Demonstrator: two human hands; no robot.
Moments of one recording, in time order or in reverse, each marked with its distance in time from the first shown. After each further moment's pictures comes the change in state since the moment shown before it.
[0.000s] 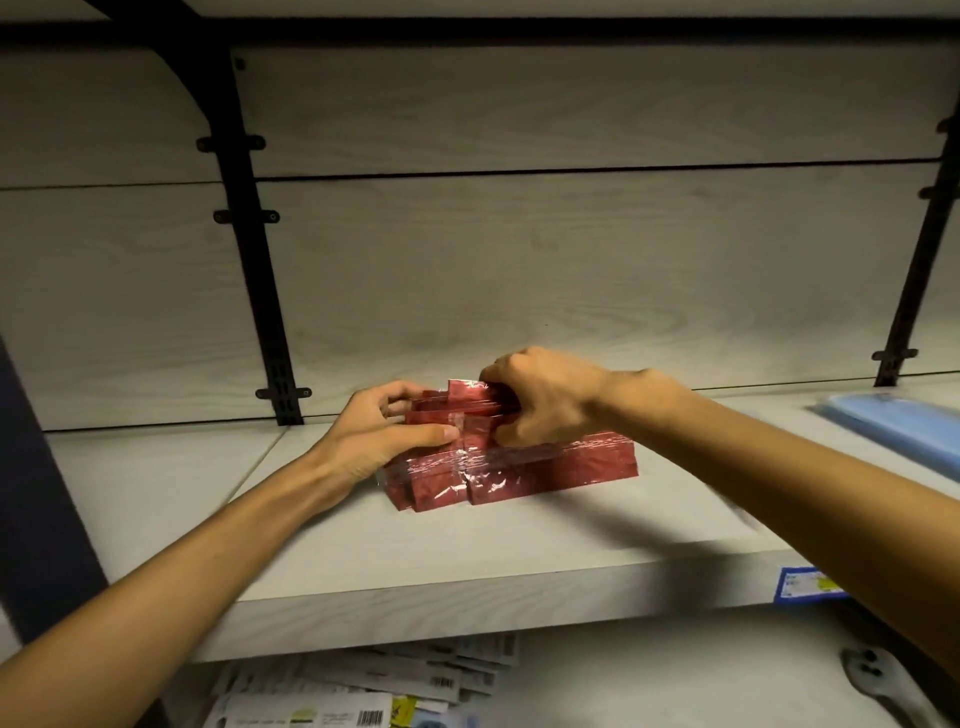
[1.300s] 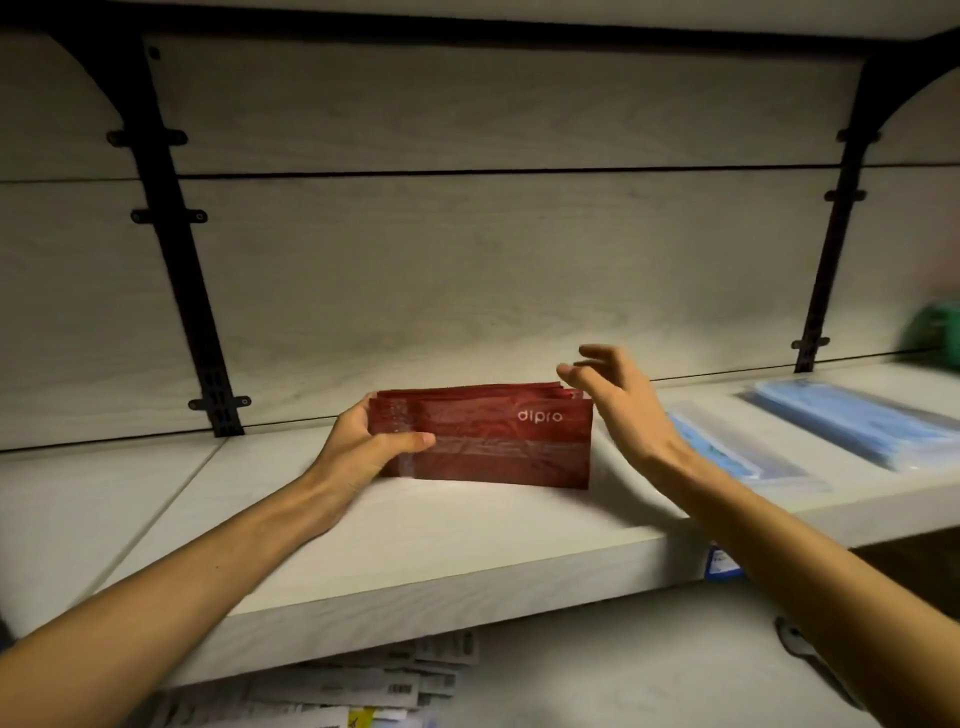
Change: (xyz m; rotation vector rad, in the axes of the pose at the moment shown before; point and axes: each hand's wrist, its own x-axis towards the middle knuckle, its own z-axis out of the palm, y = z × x) left_hand 0.016 -0.022 0.046 -0.199 0.048 -0.044; right_hand -0.095 0.053 0.039 1.027 0.665 0.595
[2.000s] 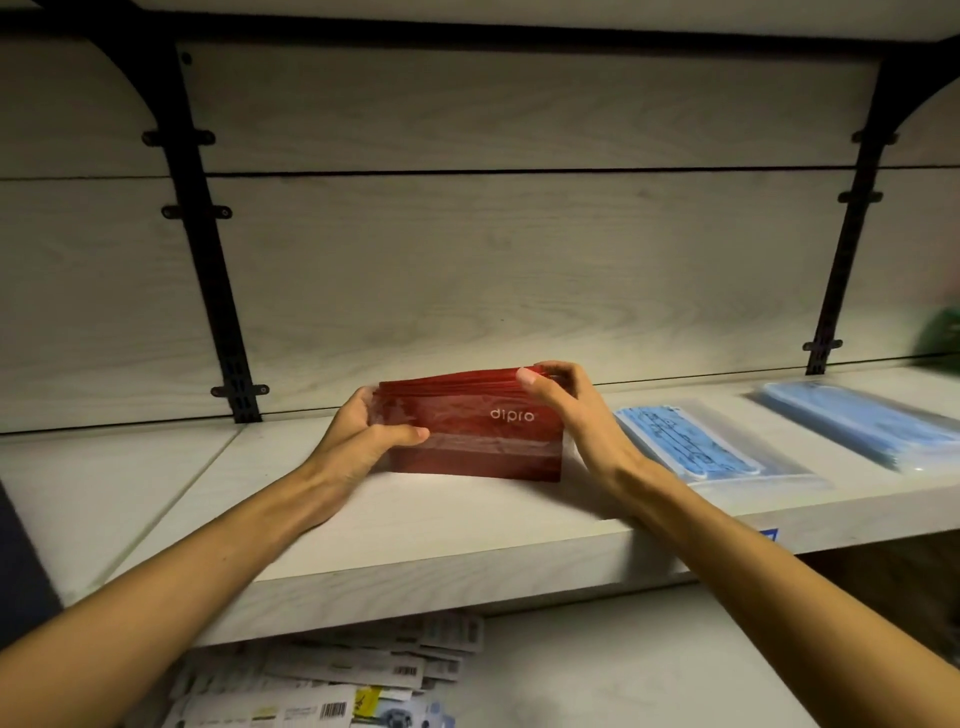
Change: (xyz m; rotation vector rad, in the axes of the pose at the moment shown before) left_hand -0.017 0.009 -0.007 -0.001 0.014 -0.021; right_hand -0.014 0.003 0.034 0.122 -0.177 0.011
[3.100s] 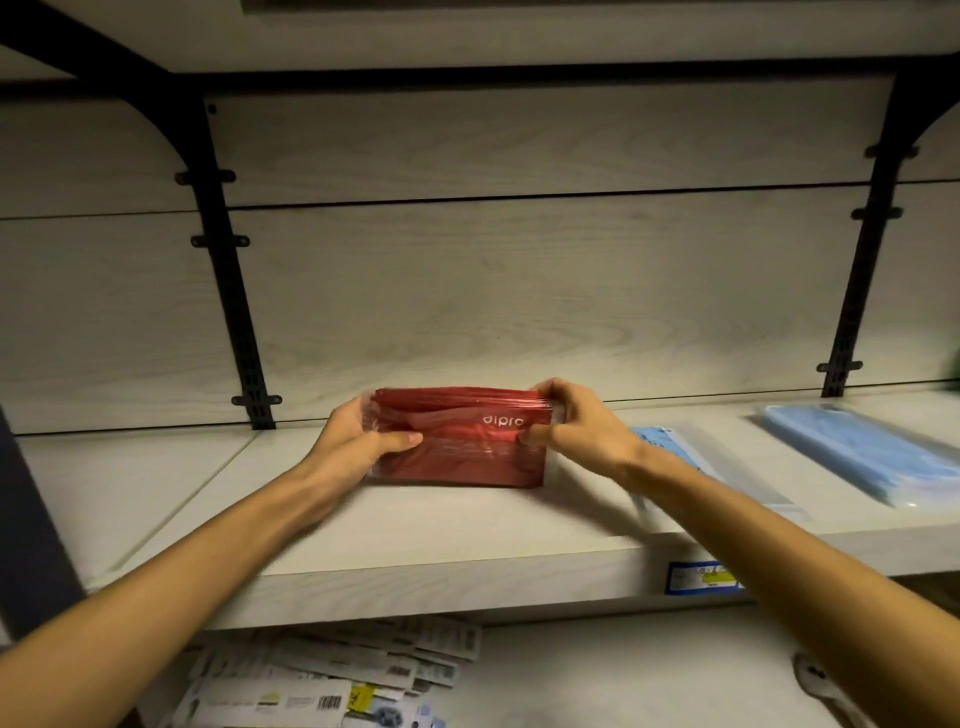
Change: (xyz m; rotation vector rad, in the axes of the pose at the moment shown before) left_hand -0.016 0.029 0.021 0.147 0.088 0.043; right_hand 0.023 -0.008 -0.040 -0.272 -0.208 0.005
